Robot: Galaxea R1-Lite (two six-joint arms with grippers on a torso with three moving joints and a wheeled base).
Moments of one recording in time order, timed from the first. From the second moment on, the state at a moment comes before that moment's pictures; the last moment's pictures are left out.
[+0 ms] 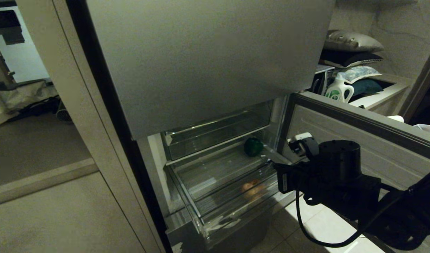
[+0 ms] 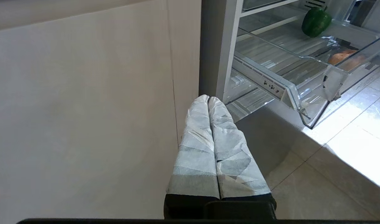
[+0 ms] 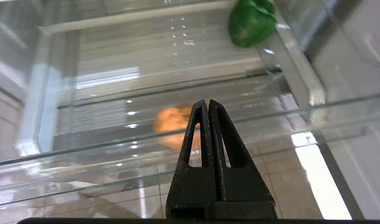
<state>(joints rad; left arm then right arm) 0.00 0.00 -0.02 0.05 0.00 0.00 0.52 1.84 -0.65 -0.87 -0.18 0.05</state>
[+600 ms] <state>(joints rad) 0.00 0.00 -0.02 0.05 0.00 0.00 0.47 1.85 -0.62 -0.87 -0.17 0.06</state>
